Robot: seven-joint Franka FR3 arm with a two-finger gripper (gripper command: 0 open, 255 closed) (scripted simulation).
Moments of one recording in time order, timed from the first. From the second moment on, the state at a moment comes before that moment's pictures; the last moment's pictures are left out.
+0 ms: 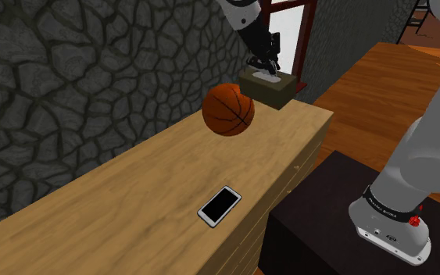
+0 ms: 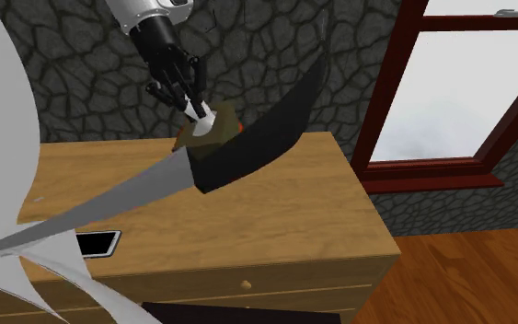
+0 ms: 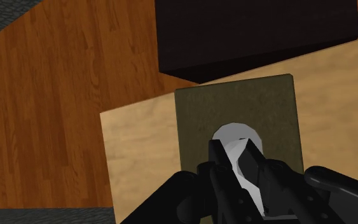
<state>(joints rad) 0.14 0.03 0.26 -1.59 -0.32 1.13 0.45</state>
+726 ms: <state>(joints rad) 0.28 0.21 0.36 -1.38 -0.26 1.02 0.70</state>
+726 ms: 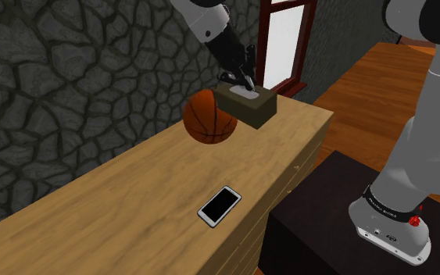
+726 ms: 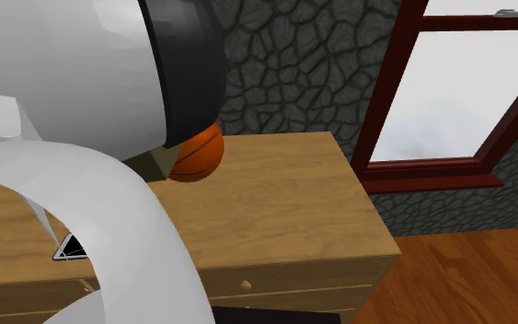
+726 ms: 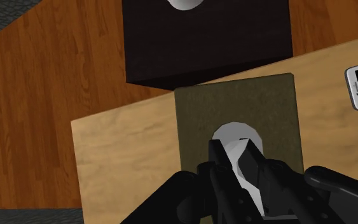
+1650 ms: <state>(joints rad) 0.27 0.18 0.36 -1.59 -0.23 1.20 0.74</state>
